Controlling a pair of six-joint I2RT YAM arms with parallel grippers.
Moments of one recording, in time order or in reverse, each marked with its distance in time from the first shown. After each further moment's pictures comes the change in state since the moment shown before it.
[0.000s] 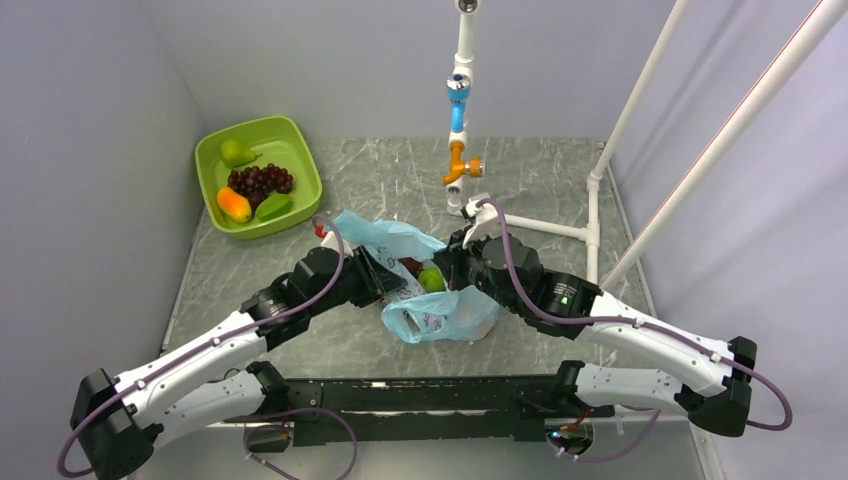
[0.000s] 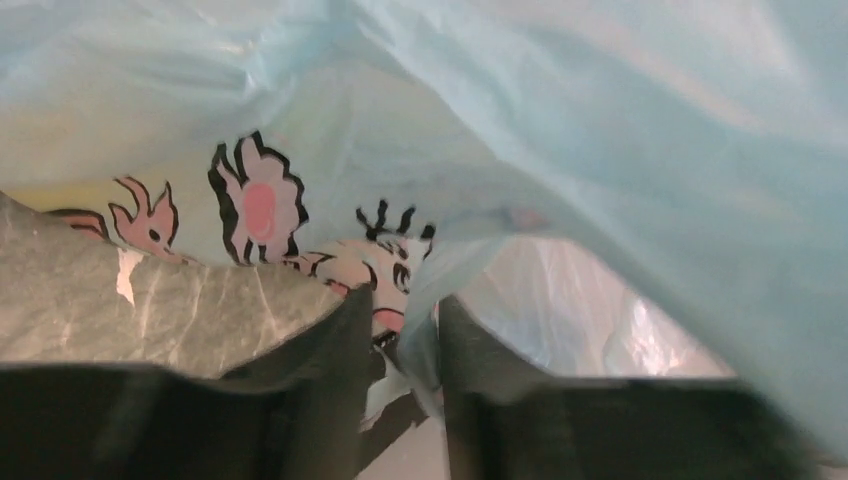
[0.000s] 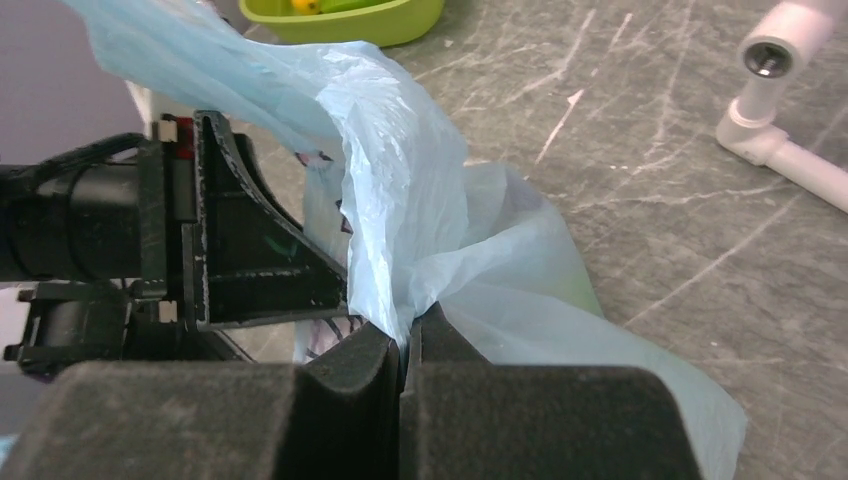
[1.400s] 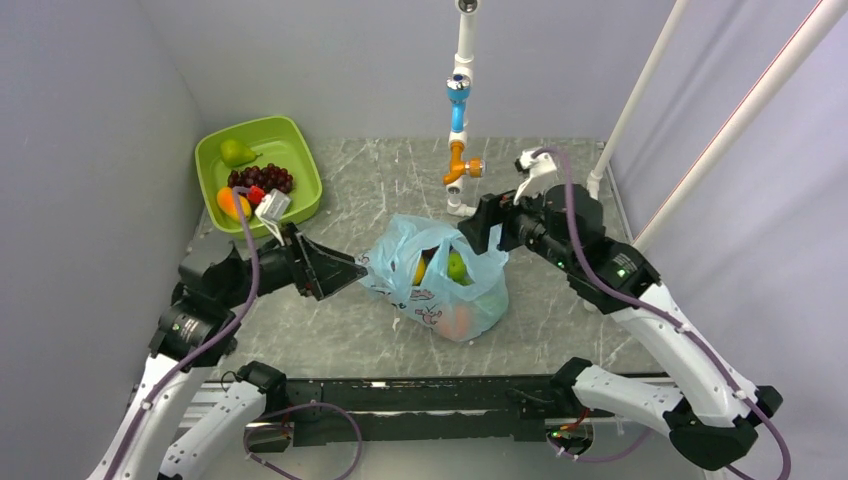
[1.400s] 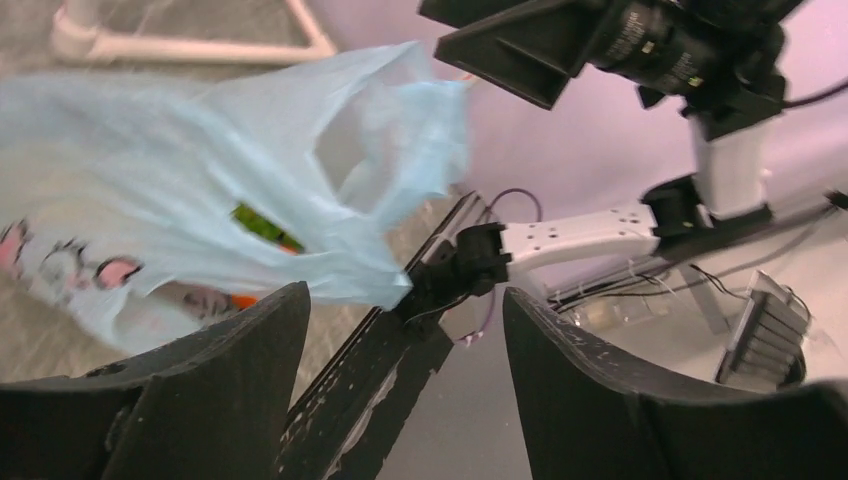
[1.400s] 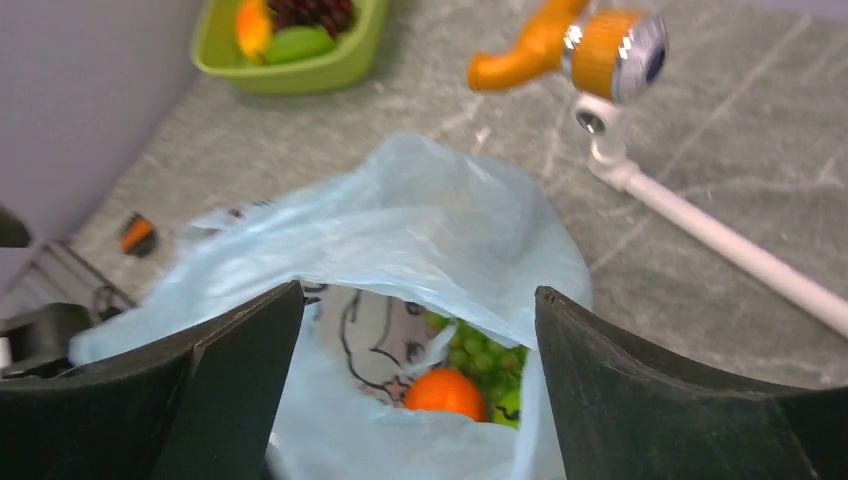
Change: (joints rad) left arm 0.422 -0.245 0.301 -0.267 0.601 0.472; right arm -0.382 -0.026 0.233 -0.291 -0.270 -0.137
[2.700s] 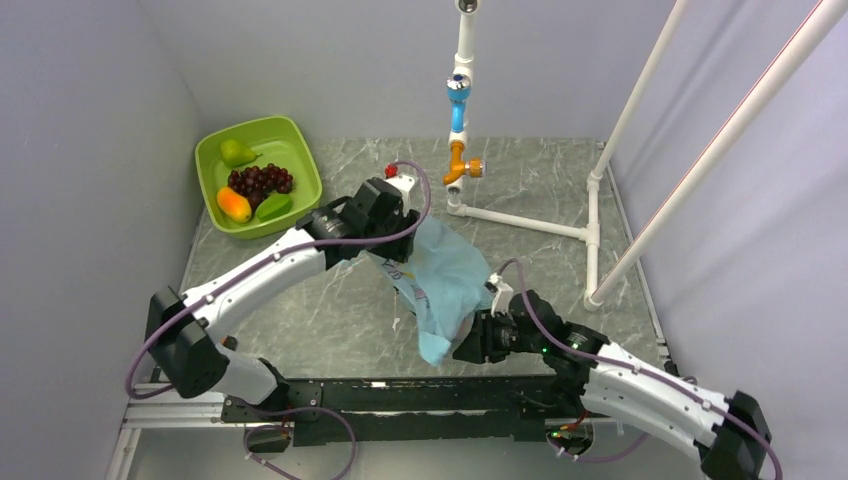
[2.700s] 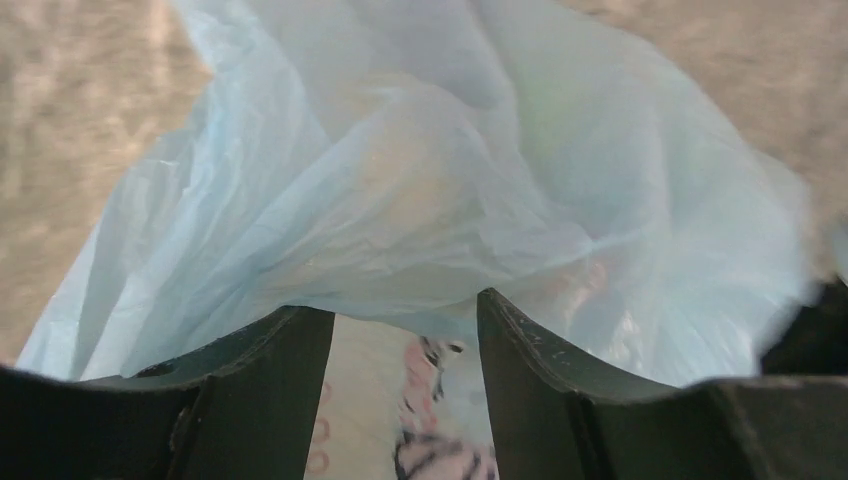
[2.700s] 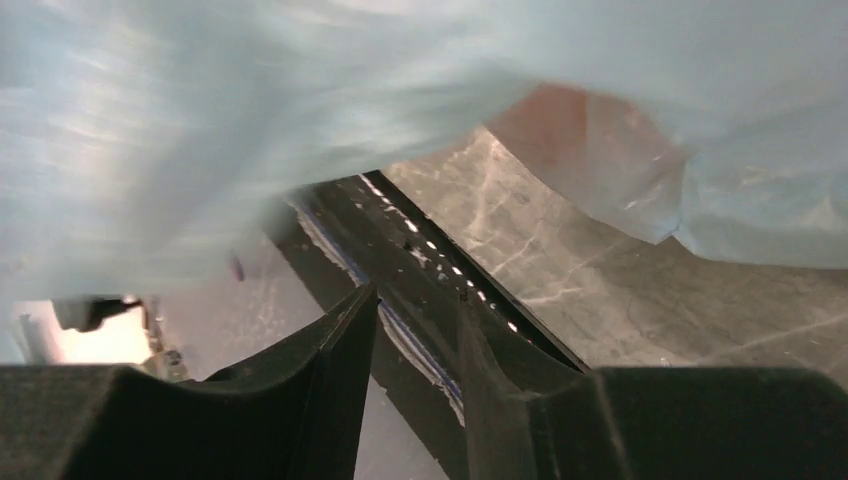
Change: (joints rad) left arm -0.410 0.772 0.346 -0.198 -0.711 0.346; right arm 0.150 -0.391 -0.952 0.315 -0.409 0.515
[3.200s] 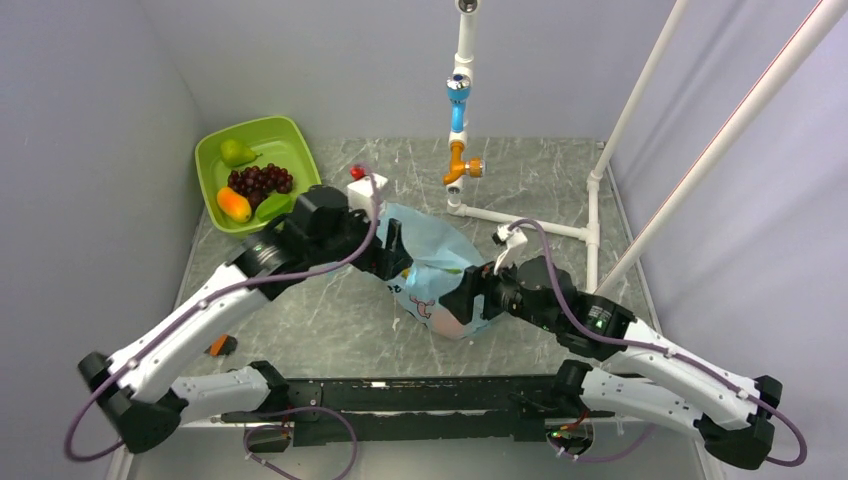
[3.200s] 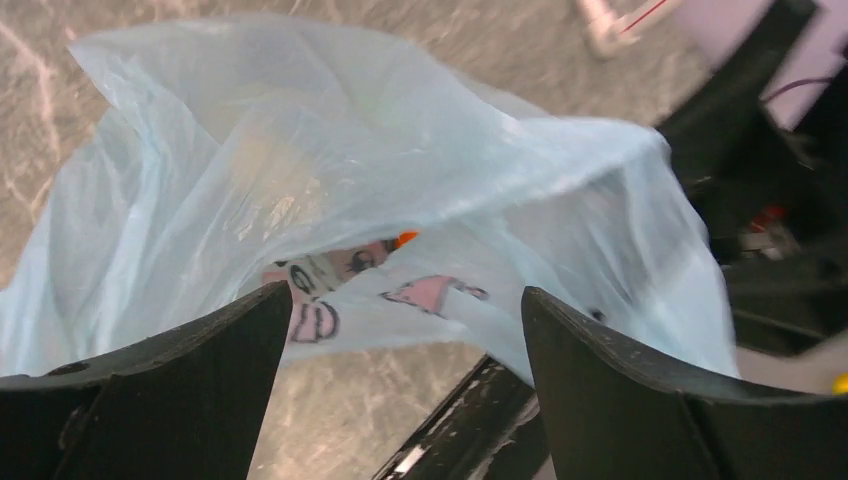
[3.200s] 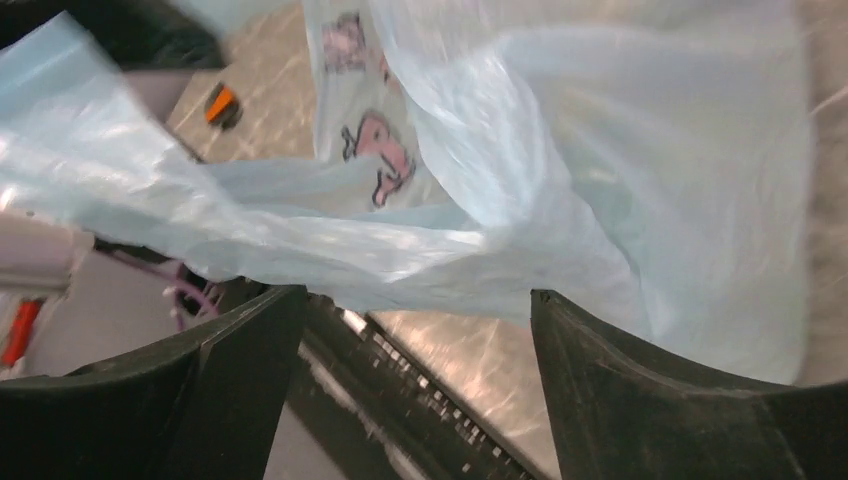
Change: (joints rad) left arm 0.051 -0.251 -0.063 0.002 0.212 0.042; right arm 0.157 0.153 0.477 -0.167 0.424 -0.205
